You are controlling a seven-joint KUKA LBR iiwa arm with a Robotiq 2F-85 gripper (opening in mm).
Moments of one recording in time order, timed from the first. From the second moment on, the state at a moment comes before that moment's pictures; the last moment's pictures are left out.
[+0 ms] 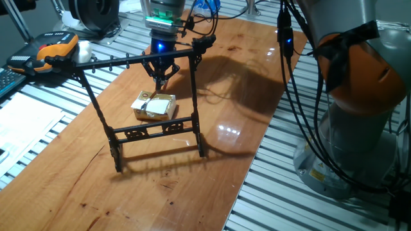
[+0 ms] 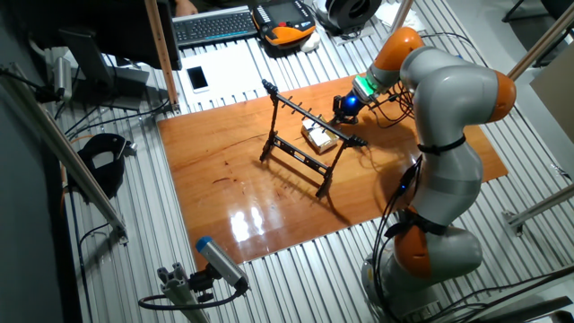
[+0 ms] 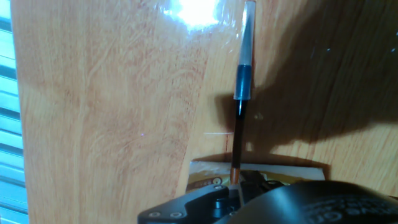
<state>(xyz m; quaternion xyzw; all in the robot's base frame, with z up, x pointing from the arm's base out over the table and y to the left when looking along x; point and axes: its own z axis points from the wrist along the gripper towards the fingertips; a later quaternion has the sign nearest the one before) 0.590 -0.021 0.069 -0.58 -0.78 -0.19 0.13</state>
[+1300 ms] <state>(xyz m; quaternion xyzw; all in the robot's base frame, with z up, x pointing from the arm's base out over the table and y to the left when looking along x) 0.590 -0.021 0.068 -0.63 -0.75 -0.18 0.11</state>
